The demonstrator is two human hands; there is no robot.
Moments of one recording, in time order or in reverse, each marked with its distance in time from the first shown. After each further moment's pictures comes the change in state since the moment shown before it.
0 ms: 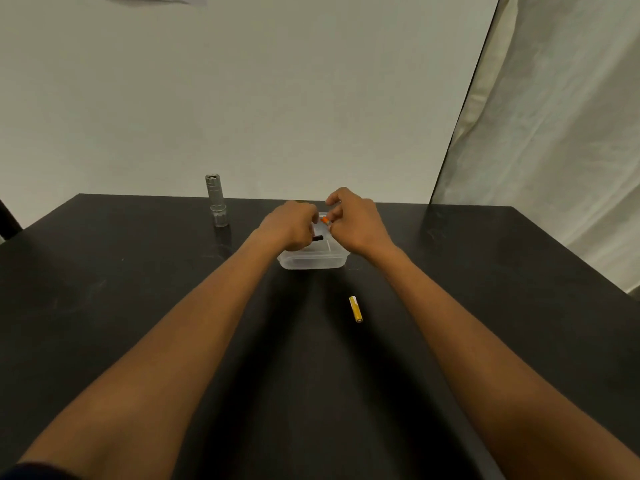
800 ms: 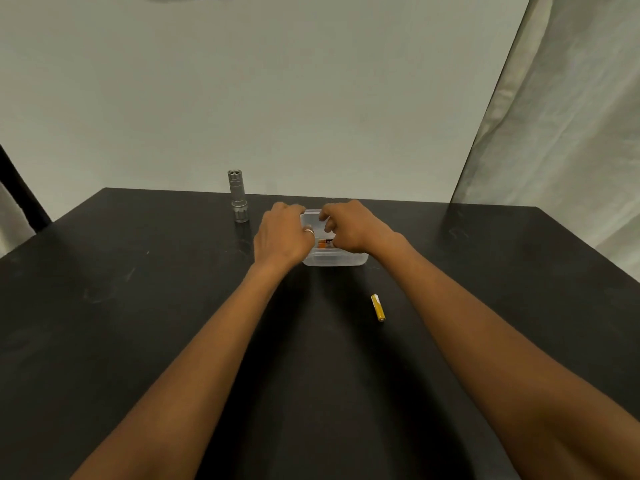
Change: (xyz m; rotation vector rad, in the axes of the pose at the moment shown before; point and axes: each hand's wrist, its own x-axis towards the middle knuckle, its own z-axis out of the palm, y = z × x) left_hand -0.048 -0.022 0.018 -0.231 0.419 -0.209; right_hand 0.022 -0.017 0.025 -0.383 -0.351 -0.165
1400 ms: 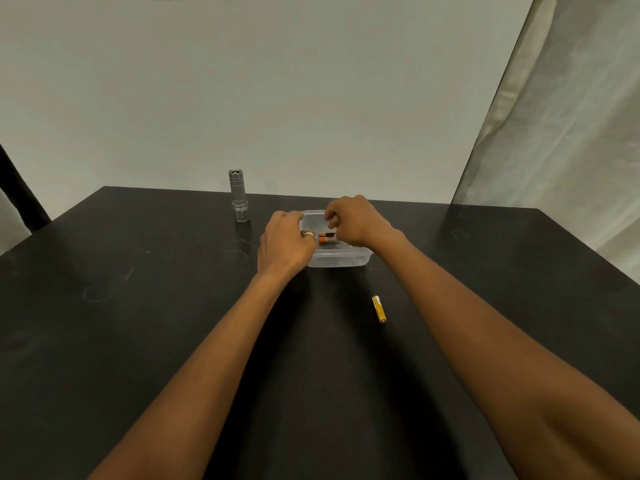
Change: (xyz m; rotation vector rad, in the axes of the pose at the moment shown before) left_hand -0.006 -0.006 0.016 -0.189 0.029 -0.087; right_hand 0.008 0.002 -0.004 -0.005 0.078 0.050
